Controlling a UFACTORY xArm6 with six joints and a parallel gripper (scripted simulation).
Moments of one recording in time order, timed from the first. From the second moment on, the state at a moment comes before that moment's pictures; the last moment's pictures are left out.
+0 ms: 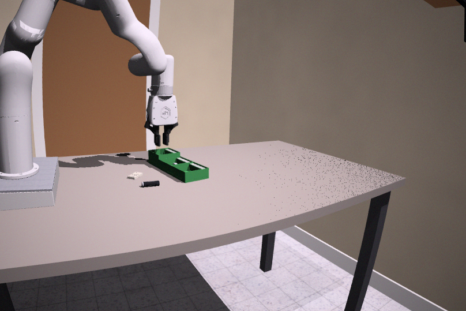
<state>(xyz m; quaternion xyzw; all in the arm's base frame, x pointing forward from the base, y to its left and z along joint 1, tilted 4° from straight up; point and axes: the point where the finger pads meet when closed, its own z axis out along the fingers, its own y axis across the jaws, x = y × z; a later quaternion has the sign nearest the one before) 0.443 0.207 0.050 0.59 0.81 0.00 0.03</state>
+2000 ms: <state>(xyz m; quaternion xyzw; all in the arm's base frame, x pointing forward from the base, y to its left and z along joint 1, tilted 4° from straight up) 0.375 -0.009 0.063 0.99 0.12 0.03 0.01</state>
